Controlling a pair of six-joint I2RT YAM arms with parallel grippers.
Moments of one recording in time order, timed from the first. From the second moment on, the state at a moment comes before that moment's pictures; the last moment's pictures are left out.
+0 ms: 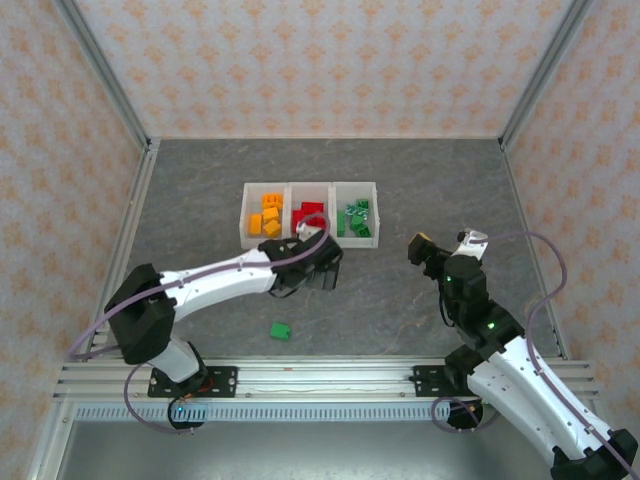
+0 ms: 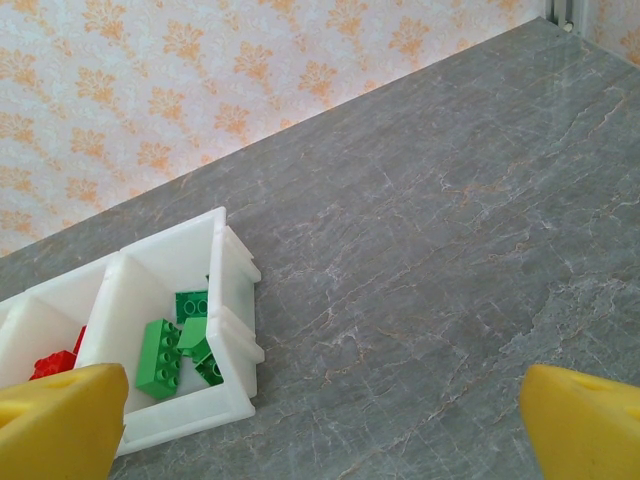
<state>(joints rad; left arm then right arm) -0.92 1.54 1.08 -0.73 -0.32 -0.73 0.51 0.52 0.46 -0.33 0.47 0.59</state>
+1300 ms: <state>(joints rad) -0.99 1.33 0.62 -0.72 -0.11 -1.01 0.51 0.52 0.46 -0.33 0.46 0.59</state>
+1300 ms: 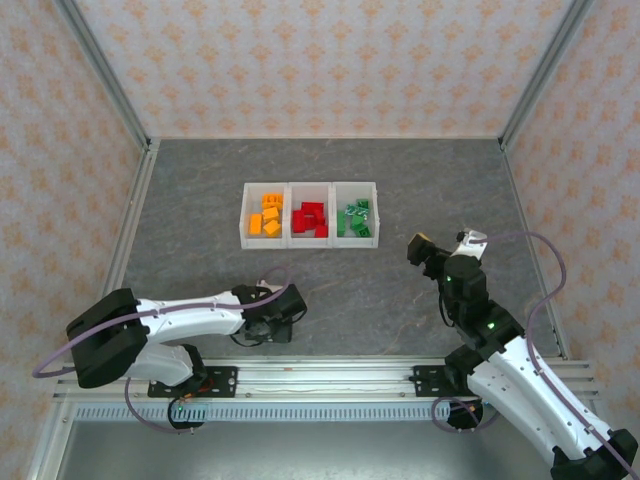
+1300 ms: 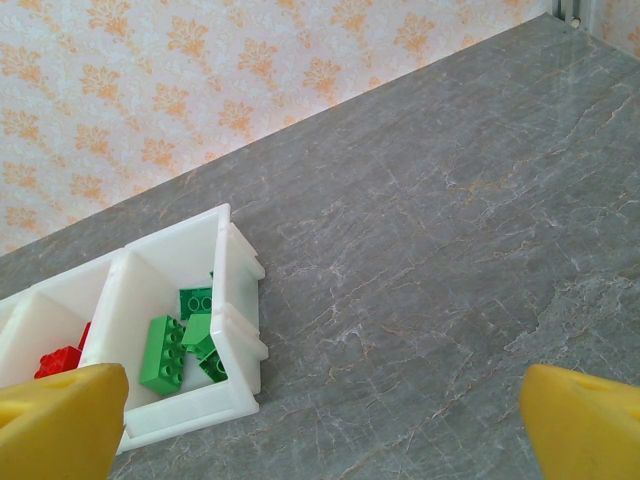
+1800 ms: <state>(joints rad) -1.00 1.36 0.79 -0.67 -0.14 -0.96 0.51 0.52 0.46 -0.33 0.46 0.59</state>
